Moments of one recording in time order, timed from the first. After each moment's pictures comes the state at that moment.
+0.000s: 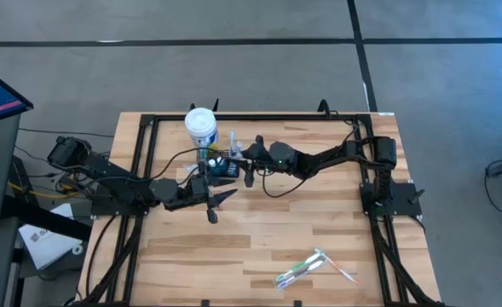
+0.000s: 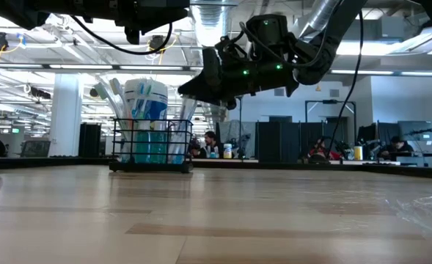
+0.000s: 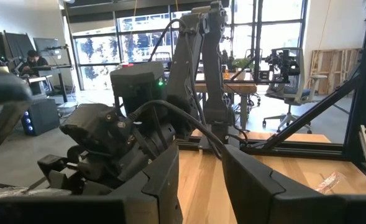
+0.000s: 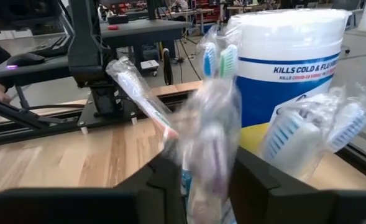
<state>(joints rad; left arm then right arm) -0.31 1.29 0.49 0.90 -0.57 0.07 -0.16 1.95 0.99 0.84 0.05 0.10</state>
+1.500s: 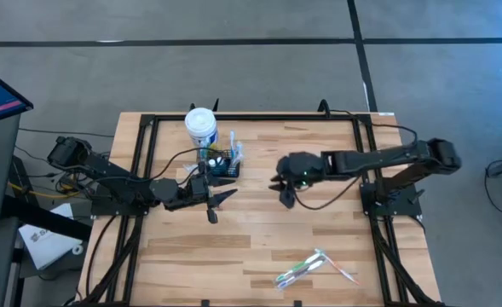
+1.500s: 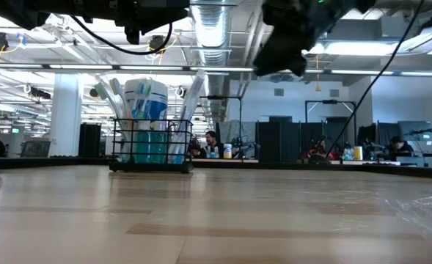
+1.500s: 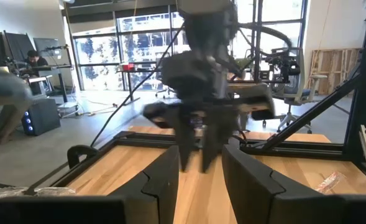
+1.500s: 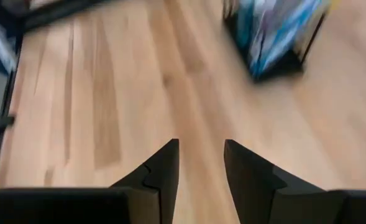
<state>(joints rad) -0.31 1.29 0.49 0.90 -0.57 0.07 0.03 1.39 0.99 -0.30 0.05 0.35</state>
